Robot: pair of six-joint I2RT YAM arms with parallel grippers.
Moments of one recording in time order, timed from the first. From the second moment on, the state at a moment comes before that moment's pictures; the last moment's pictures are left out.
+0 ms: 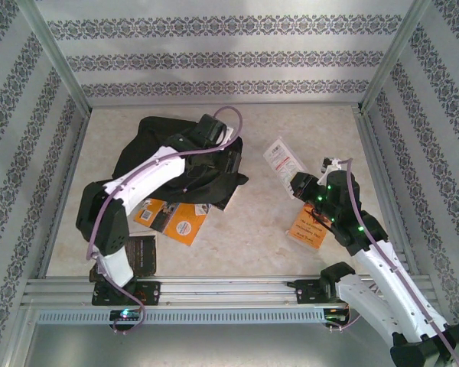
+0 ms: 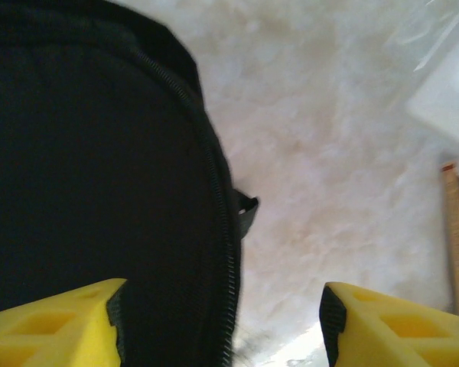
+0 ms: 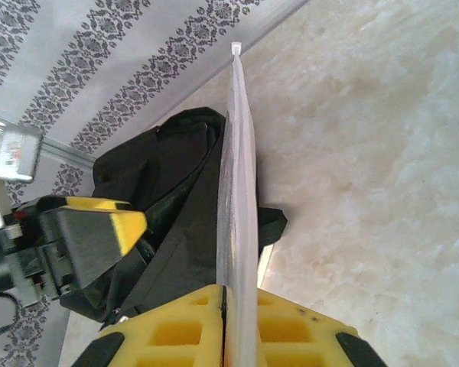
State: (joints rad) left arm -0.59 1.79 1.56 -0.68 0.08 -0.21; right arm 0.35 0.70 0.70 -0.43 -0.10 0.84
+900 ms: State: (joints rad) left arm -0.50 1.44 1.26 -0.47 -0.04 -0.26; right arm 0.37 0.89 0.70 -0.27 -0.40 0.85
